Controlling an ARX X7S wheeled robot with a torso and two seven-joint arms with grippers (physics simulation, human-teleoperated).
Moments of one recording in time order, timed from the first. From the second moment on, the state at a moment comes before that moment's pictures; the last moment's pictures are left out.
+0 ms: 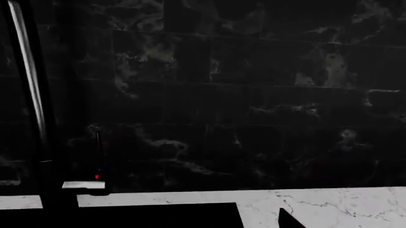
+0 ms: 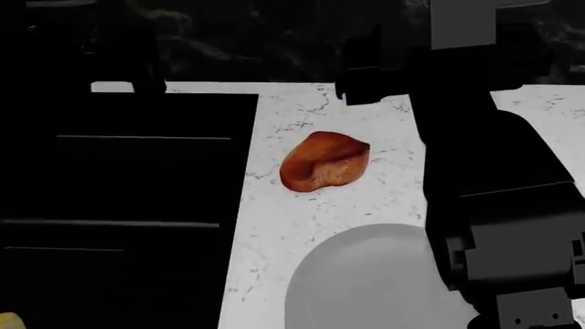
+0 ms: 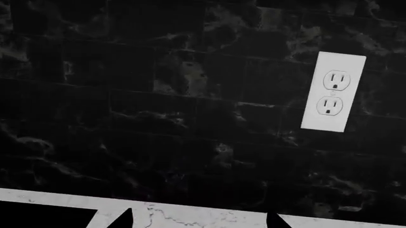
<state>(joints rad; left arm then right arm) -1.14 -0.16 0.16 -0.20 -0.45 -0.92 -0.17 1.10 0.24 -0.20 0.14 0.30 0.86 0.10</state>
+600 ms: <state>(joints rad) -1.13 -0.17 0.16 -0.19 -0.47 -0.91 -0.18 1.09 0.24 -0.20 0.14 0.32 0.86 0.11</state>
